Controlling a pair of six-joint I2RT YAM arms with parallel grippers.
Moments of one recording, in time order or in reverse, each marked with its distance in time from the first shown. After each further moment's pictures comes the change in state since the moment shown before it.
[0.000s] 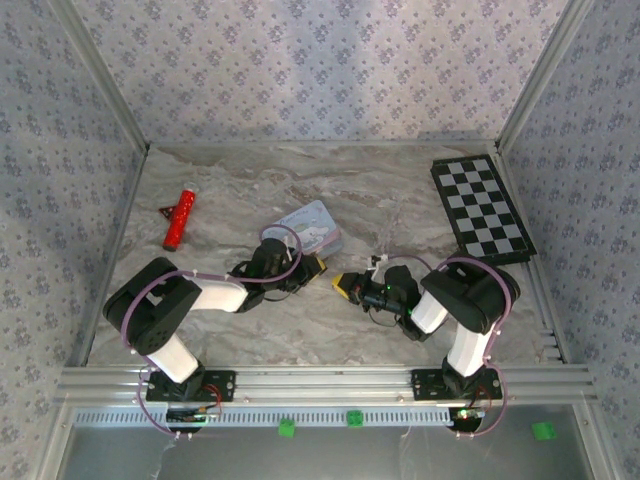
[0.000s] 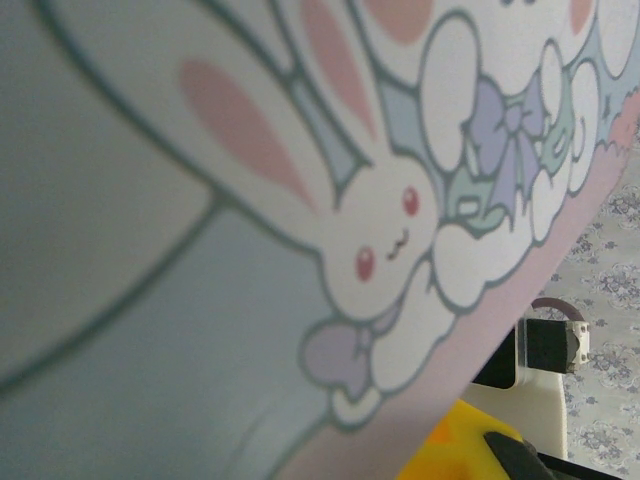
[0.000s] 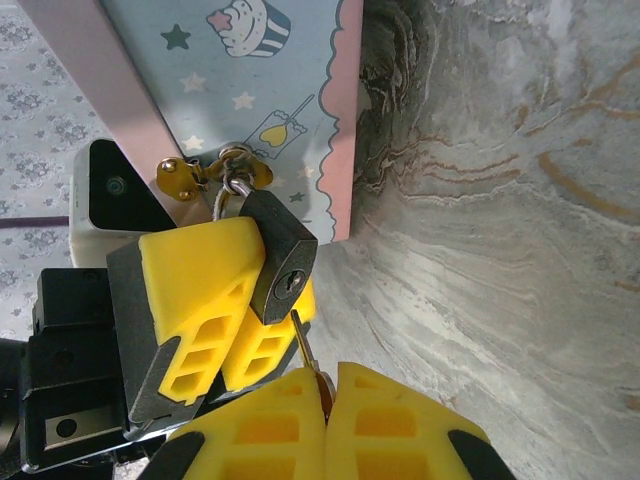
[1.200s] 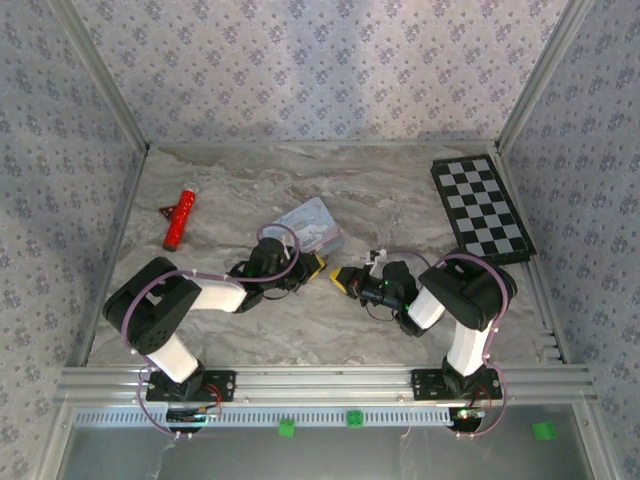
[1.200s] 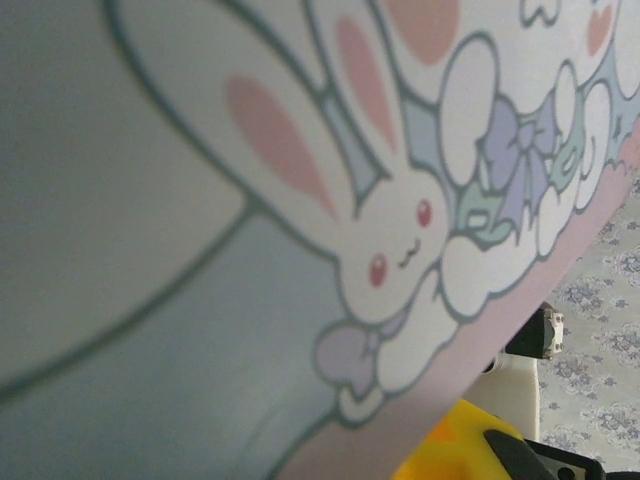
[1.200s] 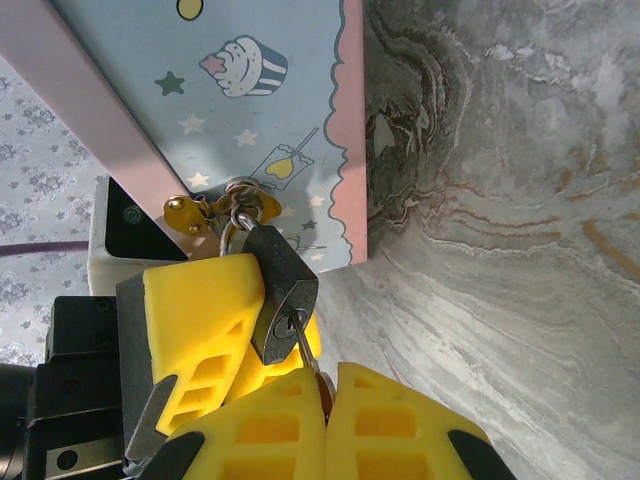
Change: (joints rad) left arm 0.013 0.000 -0.012 0.053 0.011 -0.060; right arm -0.012 0.024 0.046 0.000 0.010 0.001
